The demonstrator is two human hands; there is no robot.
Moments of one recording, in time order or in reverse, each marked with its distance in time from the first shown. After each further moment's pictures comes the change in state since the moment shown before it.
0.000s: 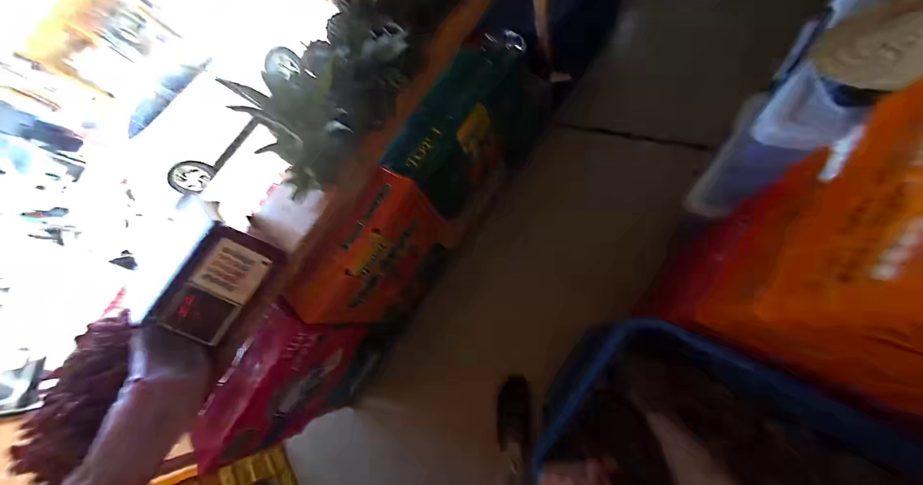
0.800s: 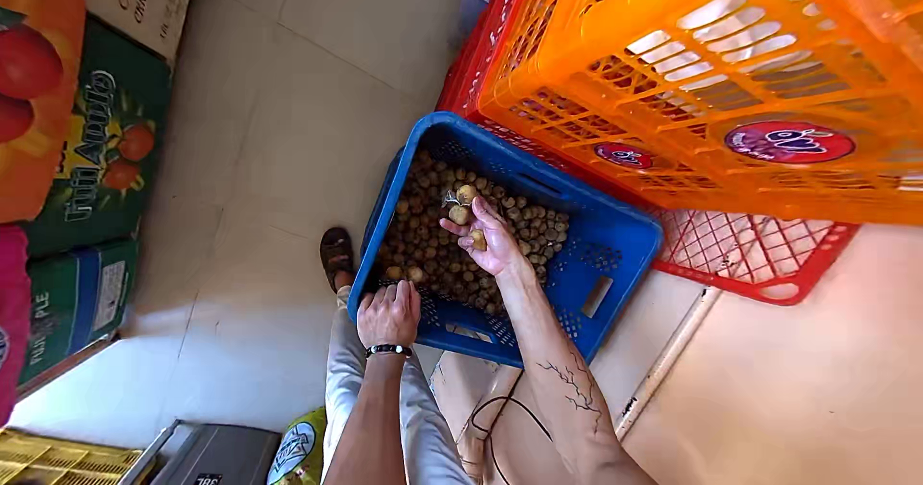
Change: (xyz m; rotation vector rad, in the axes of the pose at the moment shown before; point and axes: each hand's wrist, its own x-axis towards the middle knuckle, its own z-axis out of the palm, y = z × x) left_hand -0.001 -0.023 0.050 -0.026 0.333 0.312; right_hand -0.043 0.084 -0.022 1.495 -0.171 0.532
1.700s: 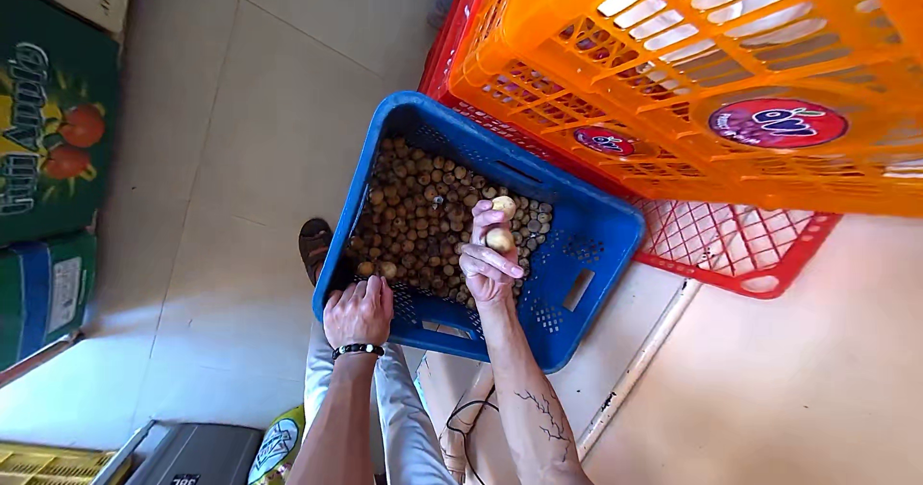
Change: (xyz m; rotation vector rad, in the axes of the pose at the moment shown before) left_hand 0.003 0.002 -0.005 -0.001 -0.099 -0.014; right_hand -0.034 0.031 -0.038 0.986 -0.791 -0.178
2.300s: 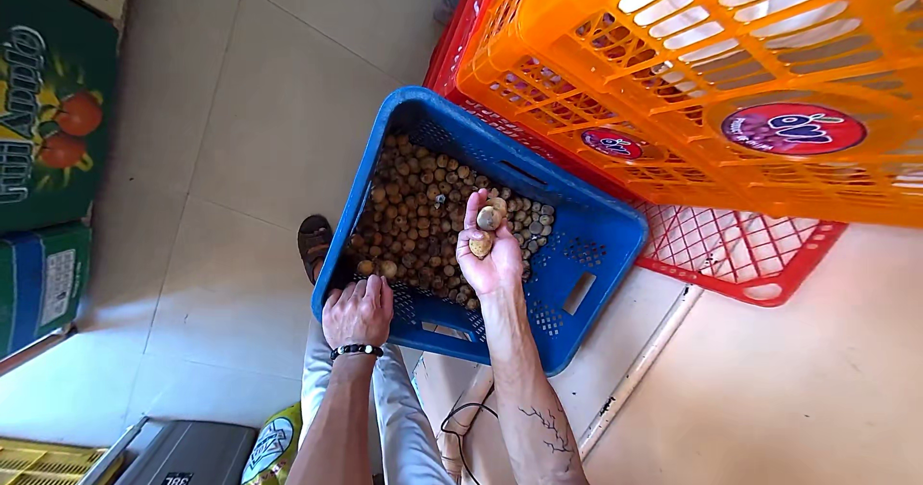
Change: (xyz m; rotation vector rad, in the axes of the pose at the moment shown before) left_hand -0.002 -0.001 0.006 0.029 0.051 0.006; right_hand 0.034 0.028 0.050 -0.158 0.776 -0.378
